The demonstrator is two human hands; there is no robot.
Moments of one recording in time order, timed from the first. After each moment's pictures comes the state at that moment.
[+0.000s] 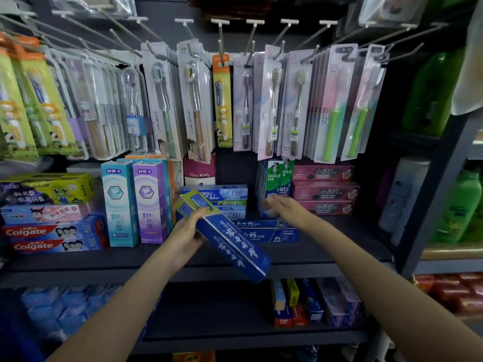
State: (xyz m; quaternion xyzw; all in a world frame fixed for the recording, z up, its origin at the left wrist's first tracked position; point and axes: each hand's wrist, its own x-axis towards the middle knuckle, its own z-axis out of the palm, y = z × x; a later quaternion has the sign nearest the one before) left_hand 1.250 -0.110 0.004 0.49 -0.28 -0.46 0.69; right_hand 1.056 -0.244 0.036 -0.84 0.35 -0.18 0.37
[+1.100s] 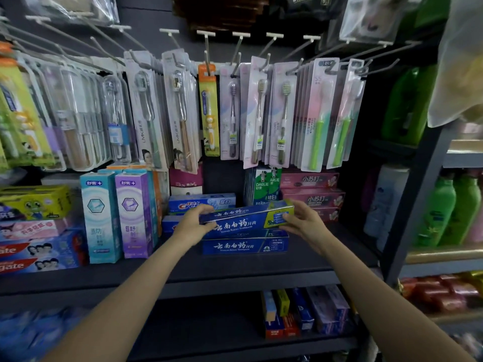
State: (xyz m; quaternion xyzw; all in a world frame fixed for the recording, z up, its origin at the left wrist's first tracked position) left_hand 1.254 -0.156 0.019 0.72 -0.53 -0.17 0.42; right_hand 1.013 -0.271 0.008 -0.63 0.35 -0.42 0.56
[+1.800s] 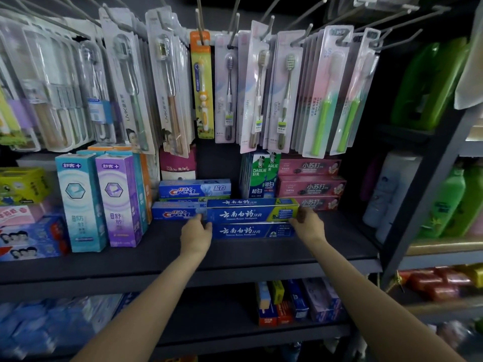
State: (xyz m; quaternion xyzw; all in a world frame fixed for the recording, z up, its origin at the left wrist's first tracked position) left_hand 1.227 -0.179 -0.032 0.80 -0.42 -0.10 0.42; right_hand 1.016 -0.292 -0.028 -0.68 0.59 -0.34 0.27
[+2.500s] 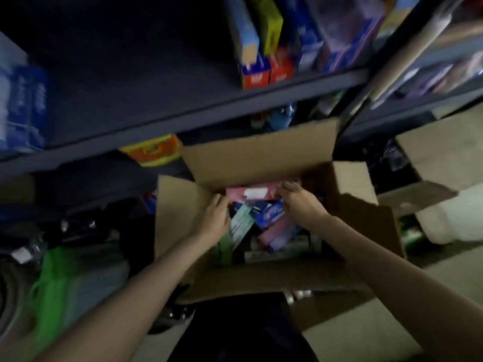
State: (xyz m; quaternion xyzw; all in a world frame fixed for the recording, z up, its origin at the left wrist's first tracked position) left_hand 1.127 -0.003 -0.399 0.70 -0.62 -0.34 -0.01; right_hand 0.918 -0.078 -0.409 -0.86 0.45 0.07 0.22
